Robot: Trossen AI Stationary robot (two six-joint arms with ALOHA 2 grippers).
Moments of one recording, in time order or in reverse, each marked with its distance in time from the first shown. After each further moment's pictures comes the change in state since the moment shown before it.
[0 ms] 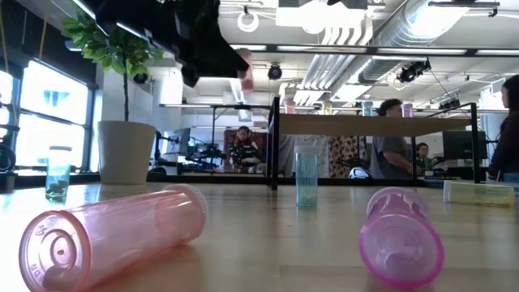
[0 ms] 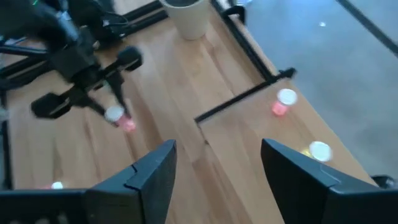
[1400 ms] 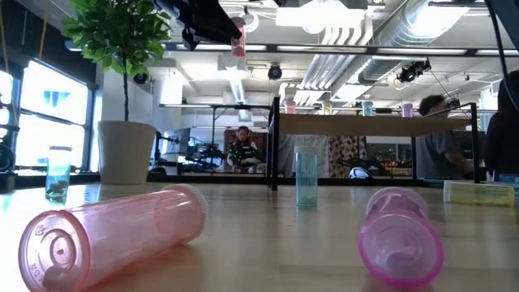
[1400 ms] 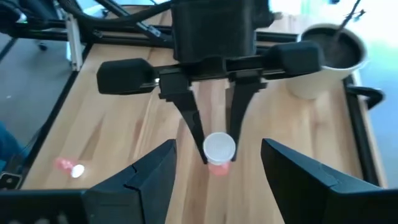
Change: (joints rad) left arm 0.094 -0.065 0.294 -0.447 0.063 0.112; right arm 0.211 0.270 0.000 0.335 -0.199 -0.298
